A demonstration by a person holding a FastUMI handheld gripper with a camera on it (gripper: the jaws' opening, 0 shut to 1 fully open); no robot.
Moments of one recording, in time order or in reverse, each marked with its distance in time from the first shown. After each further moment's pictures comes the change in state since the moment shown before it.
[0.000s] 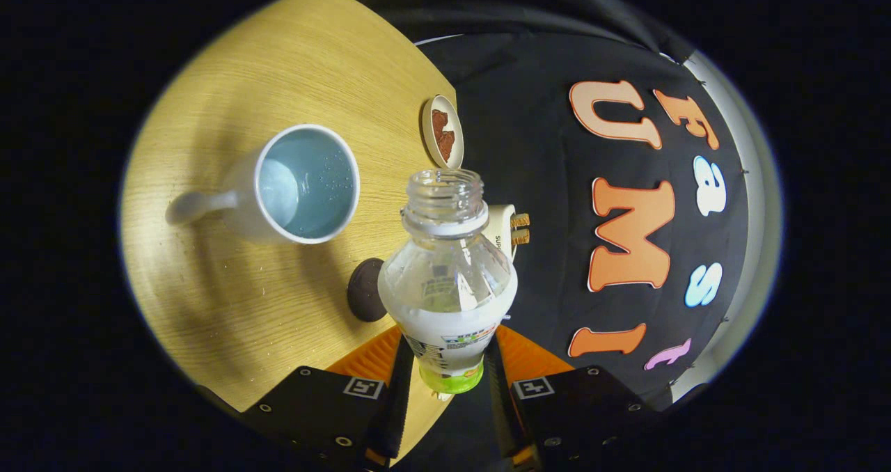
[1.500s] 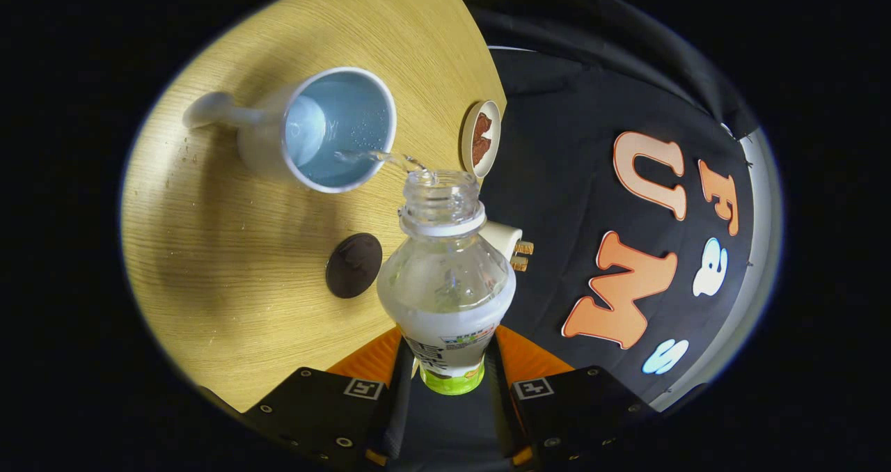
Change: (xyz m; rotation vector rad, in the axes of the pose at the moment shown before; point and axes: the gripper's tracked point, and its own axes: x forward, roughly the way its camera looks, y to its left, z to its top) arm 0.013 -0.016 0.003 -0.322 -0.041 0.010
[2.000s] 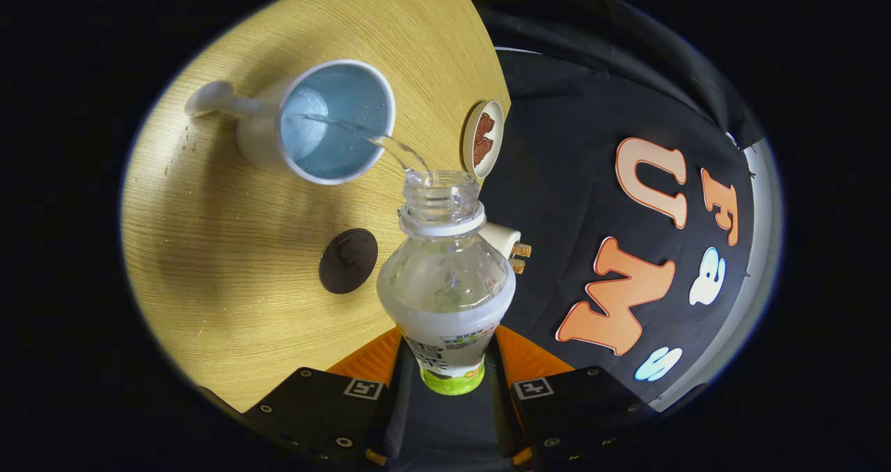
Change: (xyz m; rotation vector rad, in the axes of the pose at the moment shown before) arm 0.003 -0.007 -0.002 -0.034 -0.002 -0.001
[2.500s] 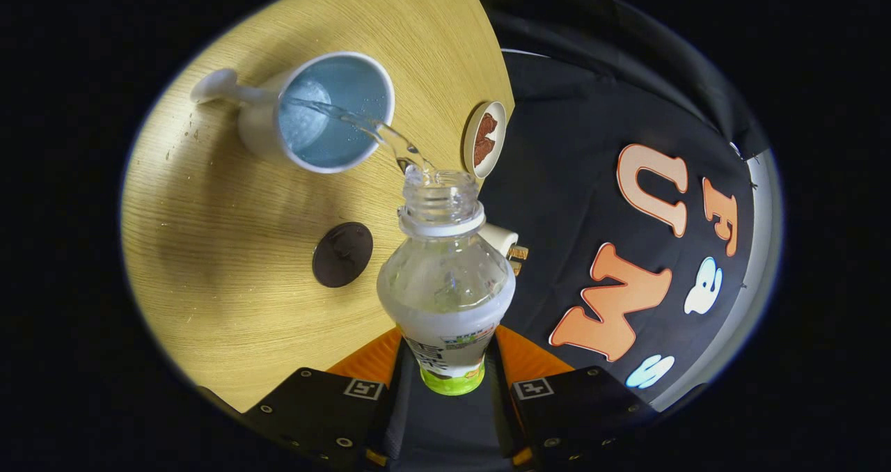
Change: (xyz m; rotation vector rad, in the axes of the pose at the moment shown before) arm 0.002 -0.006 -0.002 -0.043 -0.005 -0.002
